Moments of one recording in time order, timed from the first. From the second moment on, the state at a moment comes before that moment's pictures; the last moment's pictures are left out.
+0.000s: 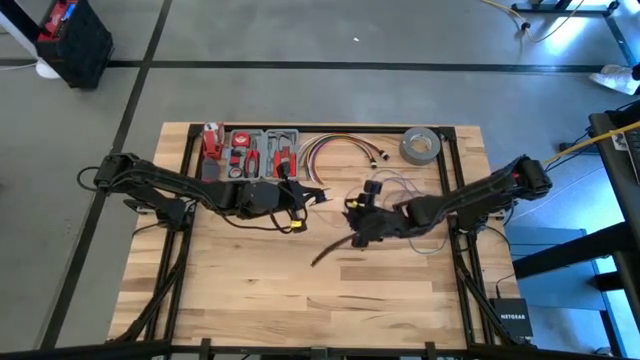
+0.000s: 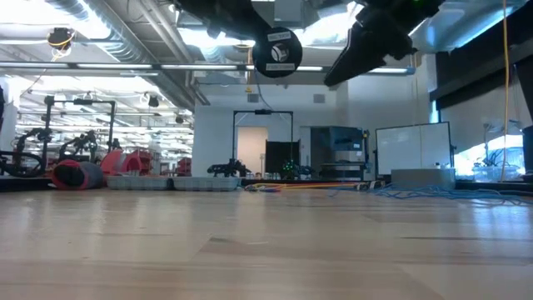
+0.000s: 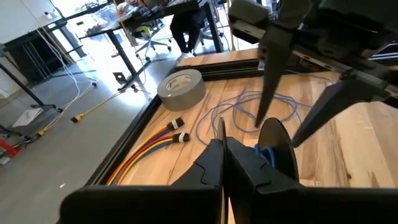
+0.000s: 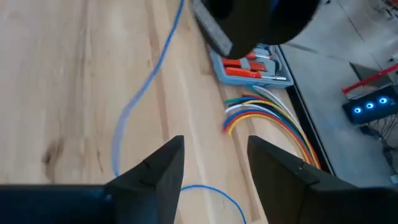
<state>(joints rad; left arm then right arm) -0.14 1.41 0.96 0.14 -0.54 0.13 0.28 1.46 0.98 -0.35 0.67 0.02</state>
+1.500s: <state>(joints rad) -0.14 1.41 0.96 0.14 -0.55 0.14 0.14 1.60 0.72 0.20 0.29 -0.10</state>
